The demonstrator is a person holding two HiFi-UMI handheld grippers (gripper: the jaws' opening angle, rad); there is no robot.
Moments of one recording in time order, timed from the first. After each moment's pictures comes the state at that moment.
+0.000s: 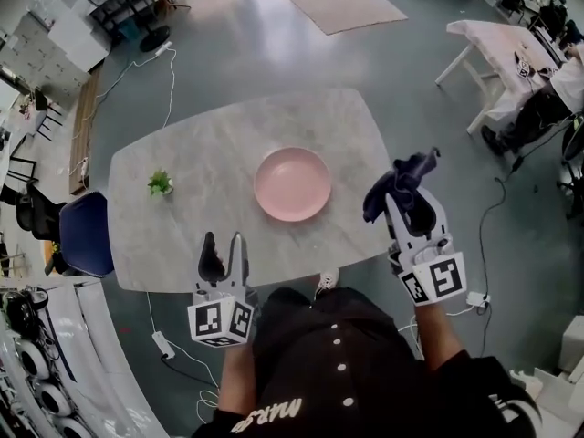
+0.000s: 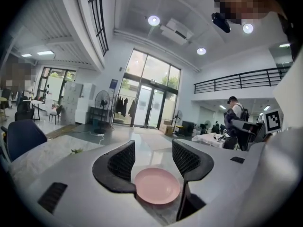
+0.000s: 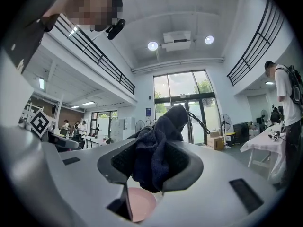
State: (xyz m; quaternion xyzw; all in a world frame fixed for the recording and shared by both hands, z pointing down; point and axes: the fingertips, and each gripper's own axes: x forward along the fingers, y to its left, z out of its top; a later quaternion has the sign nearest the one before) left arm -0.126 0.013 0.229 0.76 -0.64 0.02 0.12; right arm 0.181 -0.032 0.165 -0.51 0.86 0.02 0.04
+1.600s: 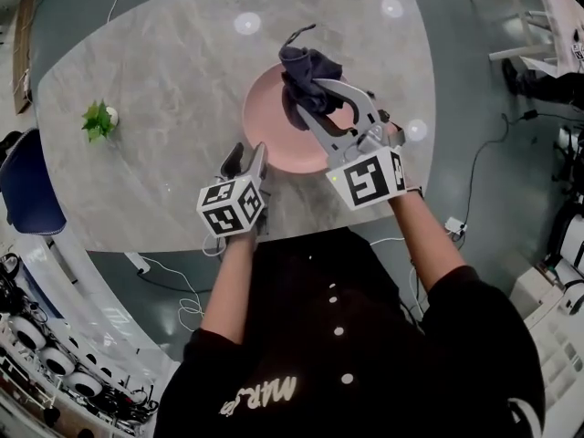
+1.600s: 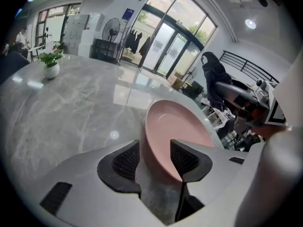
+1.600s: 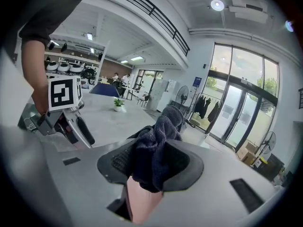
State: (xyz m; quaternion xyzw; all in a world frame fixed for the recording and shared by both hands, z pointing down) left arm -0.134 -0.130 0.566 0.69 -0.55 0.17 0.44; right arm -0.043 -0.220 0.433 -0.27 0.91 0.13 -0.29
